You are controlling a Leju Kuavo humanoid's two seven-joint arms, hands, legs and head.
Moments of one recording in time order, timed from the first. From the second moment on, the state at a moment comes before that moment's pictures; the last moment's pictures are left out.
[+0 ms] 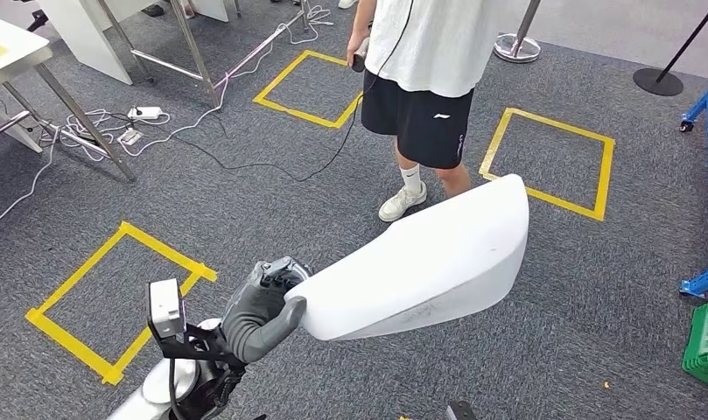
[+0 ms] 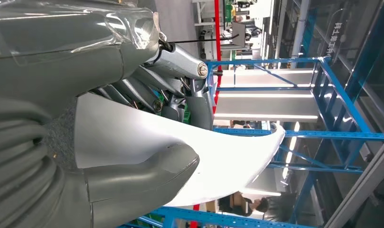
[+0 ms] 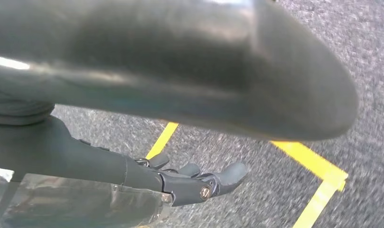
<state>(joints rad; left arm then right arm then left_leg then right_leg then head) -0.20 0.16 -0.71 -1.71 0.53 -0.28 -0.47 -0.14 -0.08 1.31 -0.20 -1.29 -0.09 0.04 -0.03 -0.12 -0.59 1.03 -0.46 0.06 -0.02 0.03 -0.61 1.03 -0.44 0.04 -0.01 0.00</state>
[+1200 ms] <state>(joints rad) -0.21 0.20 -0.75 -1.68 0.55 -0.24 -0.52 -0.16 -0.06 1.29 -0.18 -1.24 -0.07 0.07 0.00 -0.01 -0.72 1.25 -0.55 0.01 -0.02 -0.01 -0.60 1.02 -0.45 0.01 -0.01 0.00</state>
